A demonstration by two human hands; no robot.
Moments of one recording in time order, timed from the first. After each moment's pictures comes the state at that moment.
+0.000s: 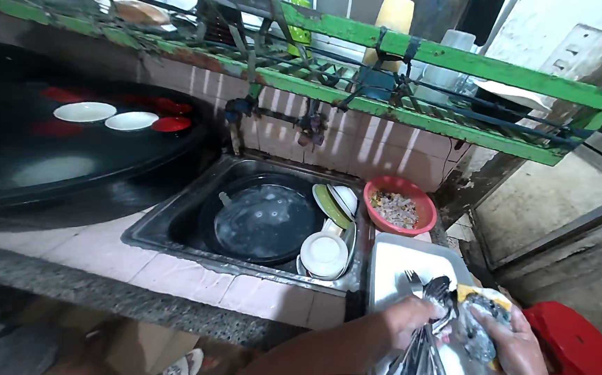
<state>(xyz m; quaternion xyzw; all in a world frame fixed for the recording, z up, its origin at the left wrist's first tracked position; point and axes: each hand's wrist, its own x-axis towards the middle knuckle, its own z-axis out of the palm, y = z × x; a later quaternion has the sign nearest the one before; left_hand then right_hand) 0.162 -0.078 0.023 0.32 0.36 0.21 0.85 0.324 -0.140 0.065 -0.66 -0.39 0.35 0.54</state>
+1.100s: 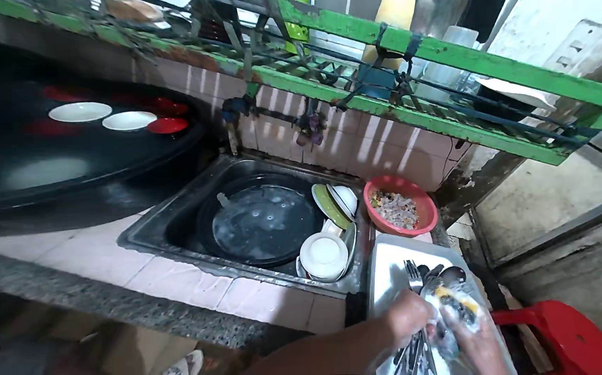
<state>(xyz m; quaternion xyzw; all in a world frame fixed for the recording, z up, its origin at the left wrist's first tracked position) 0.163 -0.075 0.030 0.37 0.45 0.22 0.78 0.312 -0.133 0.021 -0.68 -0.50 0.29 0.45</state>
